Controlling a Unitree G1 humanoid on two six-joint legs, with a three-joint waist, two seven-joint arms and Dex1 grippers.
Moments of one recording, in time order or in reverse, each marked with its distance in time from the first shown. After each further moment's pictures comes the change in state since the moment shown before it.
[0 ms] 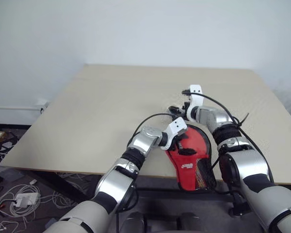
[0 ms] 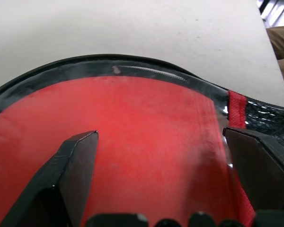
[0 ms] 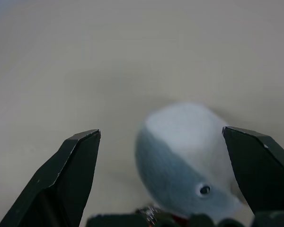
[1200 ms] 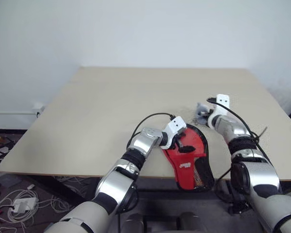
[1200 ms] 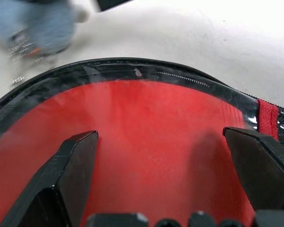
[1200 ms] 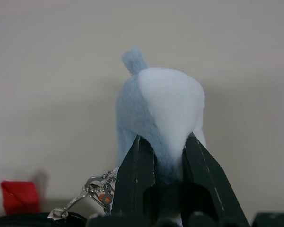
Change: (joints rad) left arm -0.016 -0.029 0.001 0.038 -0.002 0.013 0.103; right arm 0.249 -0.133 -0.173 -0.285 0.015 0.053 -0.160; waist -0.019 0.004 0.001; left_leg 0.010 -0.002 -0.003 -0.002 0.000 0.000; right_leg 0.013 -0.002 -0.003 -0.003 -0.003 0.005
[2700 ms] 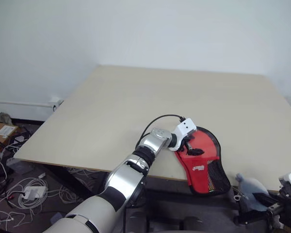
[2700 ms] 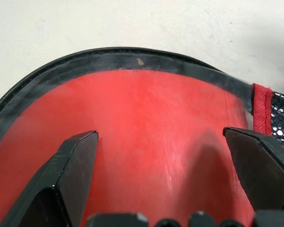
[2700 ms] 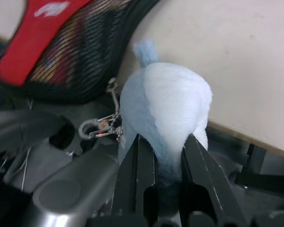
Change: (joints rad) left arm -0.095 -0.091 0.007 0.218 0.003 -0.107 0.017; right arm 1.598 -0.380 -0.517 -1.665 0.393 0.530 0.559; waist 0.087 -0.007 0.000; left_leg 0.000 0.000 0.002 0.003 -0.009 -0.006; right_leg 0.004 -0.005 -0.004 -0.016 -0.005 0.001
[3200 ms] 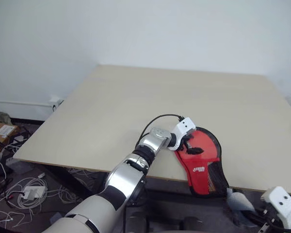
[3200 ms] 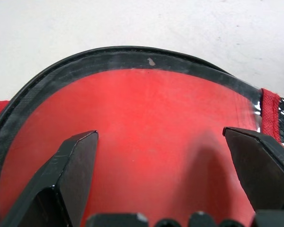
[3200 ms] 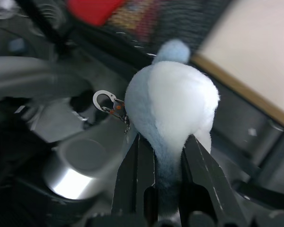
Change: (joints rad) left arm -0.020 0.001 0.025 0.036 0.001 0.000 0.017; right arm 0.136 -0.036 0.266 -0.064 -0.161 -0.252 0.006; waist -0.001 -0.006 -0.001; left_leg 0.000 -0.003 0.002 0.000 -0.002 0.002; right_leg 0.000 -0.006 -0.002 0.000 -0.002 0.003
